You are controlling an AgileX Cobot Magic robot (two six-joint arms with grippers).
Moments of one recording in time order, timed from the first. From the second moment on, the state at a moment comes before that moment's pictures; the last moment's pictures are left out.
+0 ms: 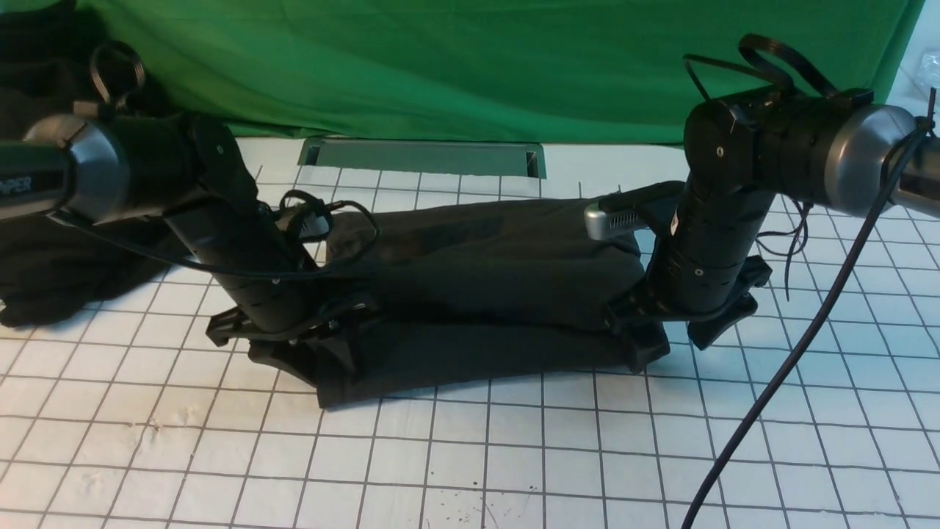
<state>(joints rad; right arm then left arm) 0.42 2.04 -1.53 0.03 1.04 0.08 -0.19 1.98 -1.33 -0.37 0.92 0.01</state>
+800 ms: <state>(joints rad) 0.42 1.98 -1.53 0.05 1.10 0.05 -0.19 1.93 -1.33 -0.35 0.92 0.01</state>
